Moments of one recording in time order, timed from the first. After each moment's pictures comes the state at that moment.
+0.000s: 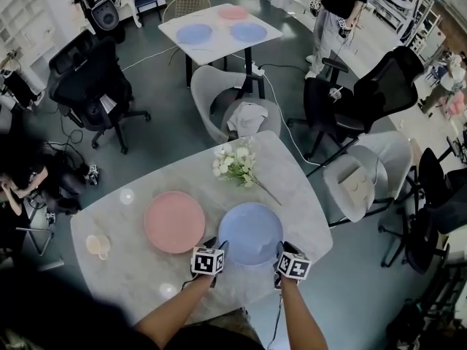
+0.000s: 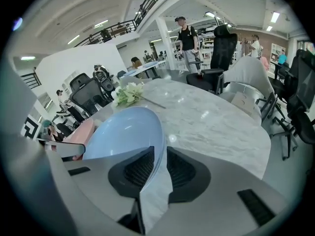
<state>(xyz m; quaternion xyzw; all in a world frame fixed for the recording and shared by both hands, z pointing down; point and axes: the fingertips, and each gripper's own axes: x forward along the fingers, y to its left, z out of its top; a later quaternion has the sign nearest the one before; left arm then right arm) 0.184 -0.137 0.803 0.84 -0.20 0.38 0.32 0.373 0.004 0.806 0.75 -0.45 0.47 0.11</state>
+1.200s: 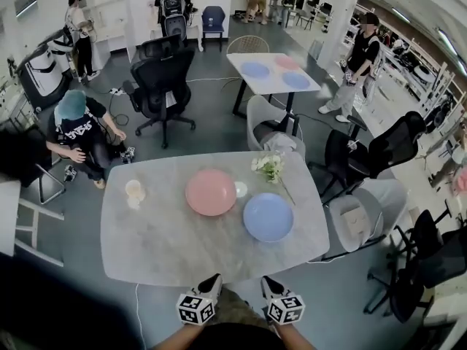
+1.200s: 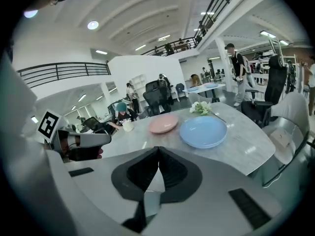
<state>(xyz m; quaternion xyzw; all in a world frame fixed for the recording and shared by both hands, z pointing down) -0.025 0.110 0.622 0.89 -0.32 0.10 0.32 0.125 0.165 0.624 0.62 -0.72 0.30 0.12</state>
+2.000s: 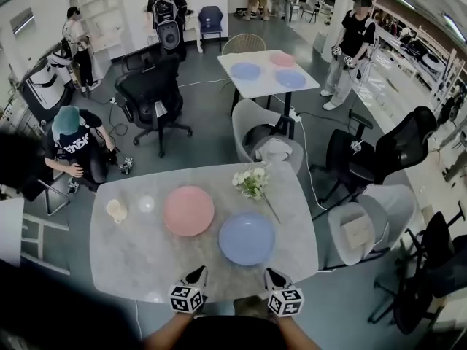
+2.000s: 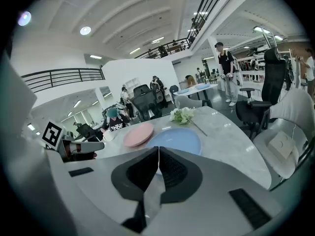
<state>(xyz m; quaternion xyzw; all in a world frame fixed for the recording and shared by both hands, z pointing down) 0.082 -0.004 0.676 0.87 -0.38 0.16 0.28 0.299 0.068 0.659 0.63 -0.71 0.30 0.09</state>
